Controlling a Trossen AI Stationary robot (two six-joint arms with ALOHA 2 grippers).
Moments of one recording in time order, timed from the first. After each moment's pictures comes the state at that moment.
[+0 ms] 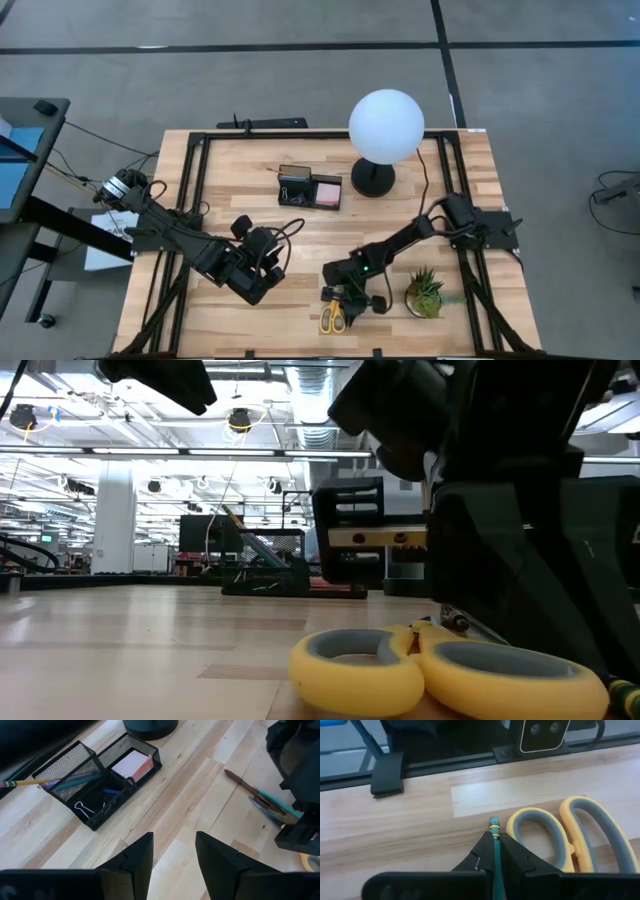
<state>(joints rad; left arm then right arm) -0.60 1.54 1.27 -0.98 -0.79 -1.07 0.36 2.18 1.14 0.05 -0.79 -0.82</state>
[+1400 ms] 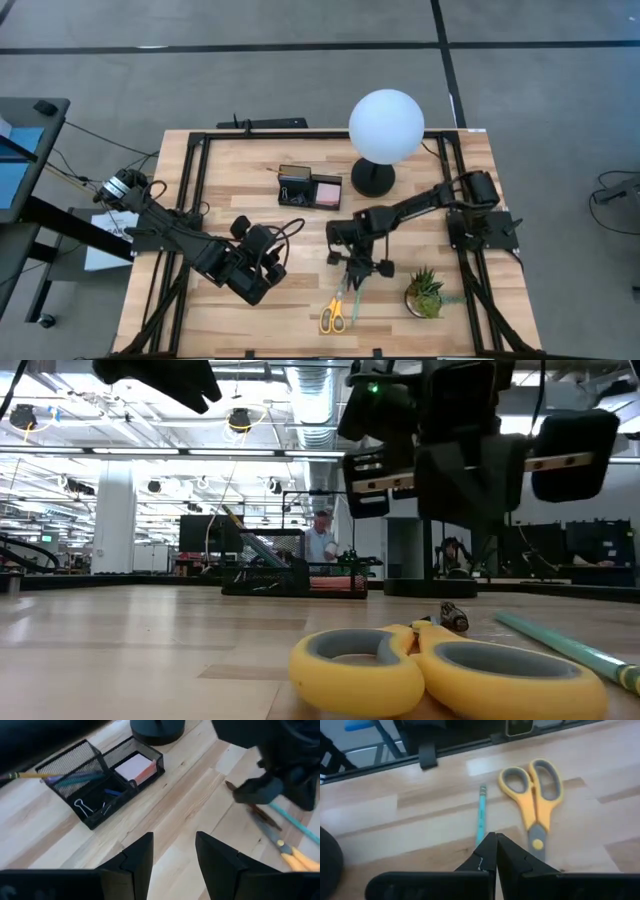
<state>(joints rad) -0.60 1.54 1.27 -0.97 -0.82 -1.16 0.16 1.92 1.14 -0.42 -0.89 -1.05</state>
